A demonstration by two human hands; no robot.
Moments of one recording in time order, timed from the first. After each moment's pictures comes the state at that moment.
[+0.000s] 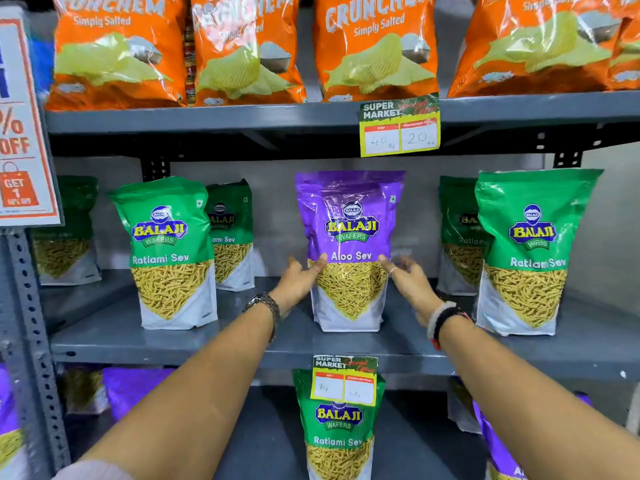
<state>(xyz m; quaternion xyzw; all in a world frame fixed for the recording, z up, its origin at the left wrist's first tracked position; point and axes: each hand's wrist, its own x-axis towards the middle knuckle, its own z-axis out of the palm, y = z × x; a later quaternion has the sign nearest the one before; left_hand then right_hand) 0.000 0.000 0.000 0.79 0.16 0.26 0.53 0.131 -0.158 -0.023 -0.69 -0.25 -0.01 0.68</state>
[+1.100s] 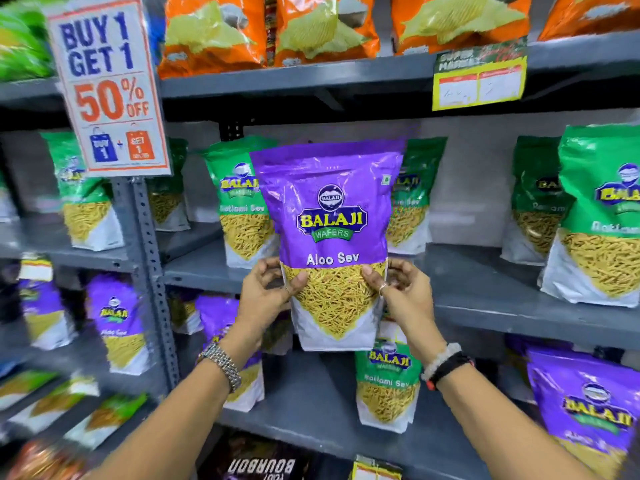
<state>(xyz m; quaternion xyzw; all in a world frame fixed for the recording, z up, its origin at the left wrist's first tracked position) -0.170 0.020 -0.072 0.67 0.13 0.45 0.58 -0.028 -0.128 -0.076 -0.58 -0.32 0.01 0.74</state>
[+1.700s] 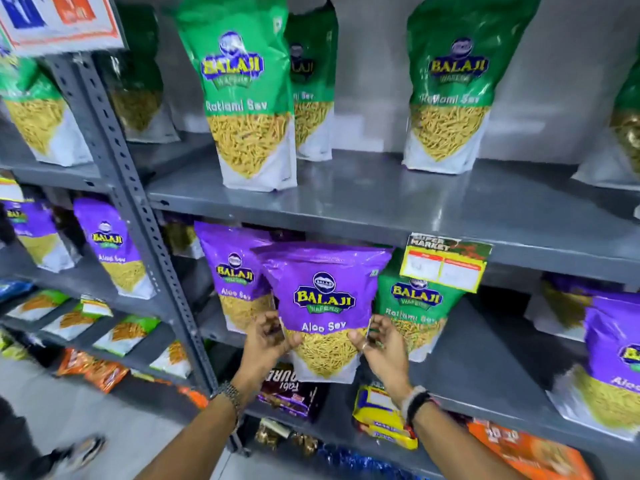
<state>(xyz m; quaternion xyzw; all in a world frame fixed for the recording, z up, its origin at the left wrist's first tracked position) -0.185 0.076 -0.296 0.61 0.26 0.33 0.67 -0.046 -0.083 -0.294 -0.70 -0.25 0.15 0.65</state>
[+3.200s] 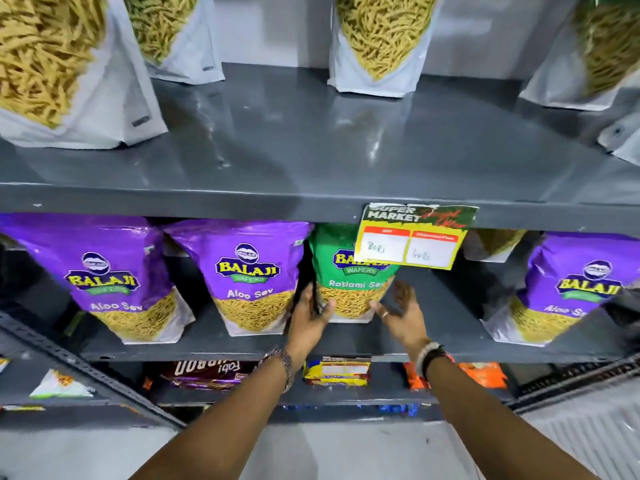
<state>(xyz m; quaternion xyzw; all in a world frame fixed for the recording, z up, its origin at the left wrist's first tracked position) -0.010 0.023 -0.380 0.68 0.22 0.10 0.69 0.074 -0.137 -0.364 -0.79 -0.06 0.11 0.60</state>
